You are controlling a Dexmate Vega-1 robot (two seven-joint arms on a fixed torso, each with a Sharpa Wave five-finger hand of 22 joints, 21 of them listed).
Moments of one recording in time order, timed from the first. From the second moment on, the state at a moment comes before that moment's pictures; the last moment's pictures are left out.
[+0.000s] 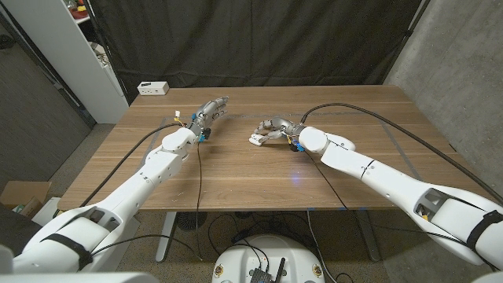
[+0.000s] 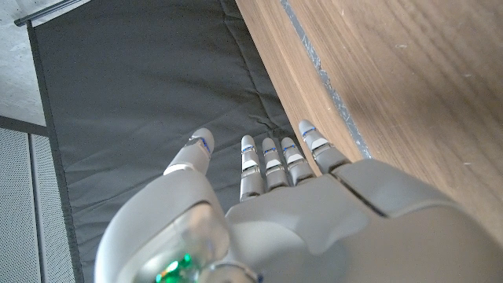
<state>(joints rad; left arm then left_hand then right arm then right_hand) 0.67 0.49 0.46 -1.22 -0.55 -0.15 -0.04 0.42 0.15 0.54 -0.13 0.17 0.34 -0.02 0.20 0.20 0.17 -0.01 0.24 0.23 0.12 0.00 0.18 0.17 0.19 0.08 0.22 0.18 -0.53 -0.53 -0.87 -1.49 -0.12 -0.22 0.09 1.06 0.06 0.19 -0.15 0.22 0.62 -0.22 0.17 0.22 0.17 -0.12 0.19 0.22 -0.01 -0.03 0.19 0.18 0.14 0.09 0.18 0.17</state>
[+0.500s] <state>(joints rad) 0.65 0.49 0.47 -1.19 -0.55 -0.15 -0.05 0.42 0.15 0.54 -0.13 0.17 0.33 -0.03 0.20 0.20 0.17 -0.01 0.24 0.23 0.12 0.00 0.18 0.17 0.19 0.08 0.22 0.18 -0.59 -0.53 -0.85 -1.54 -0.17 -0.22 -0.05 0.97 -0.02 0.14 -0.12 0.23 0.53 -0.15 0.18 0.22 0.15 -0.07 0.20 0.22 0.00 -0.03 0.20 0.19 0.17 0.10 0.19 0.17</state>
